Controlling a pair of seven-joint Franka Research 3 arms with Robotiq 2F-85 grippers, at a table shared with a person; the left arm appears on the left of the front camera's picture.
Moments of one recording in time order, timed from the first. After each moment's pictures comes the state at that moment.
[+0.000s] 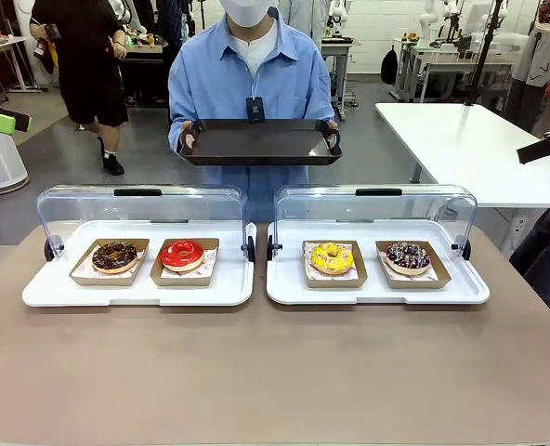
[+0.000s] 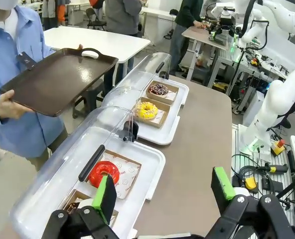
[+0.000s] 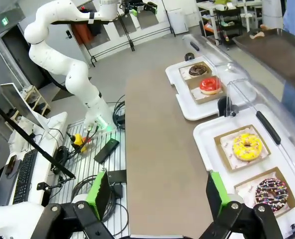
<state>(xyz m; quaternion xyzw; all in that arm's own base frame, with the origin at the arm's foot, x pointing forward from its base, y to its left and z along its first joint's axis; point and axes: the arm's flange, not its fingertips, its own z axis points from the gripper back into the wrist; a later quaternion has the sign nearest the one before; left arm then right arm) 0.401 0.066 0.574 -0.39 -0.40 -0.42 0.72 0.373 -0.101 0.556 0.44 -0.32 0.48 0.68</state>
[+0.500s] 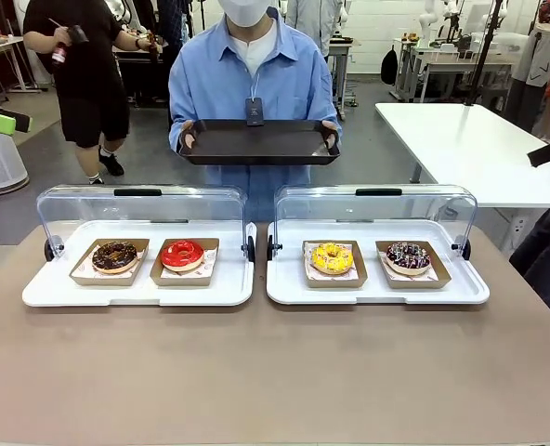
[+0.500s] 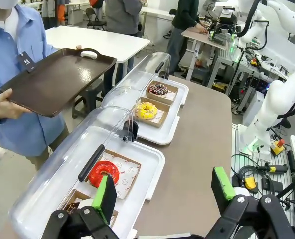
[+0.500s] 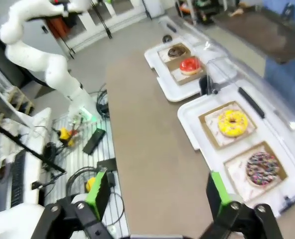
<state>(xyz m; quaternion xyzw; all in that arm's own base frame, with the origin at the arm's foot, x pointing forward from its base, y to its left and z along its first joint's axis) 0.401 0.066 0.573 -0.39 -0.39 -0.42 0.72 0.368 -0.107 0.566 0.39 -0.30 0.46 0.74</state>
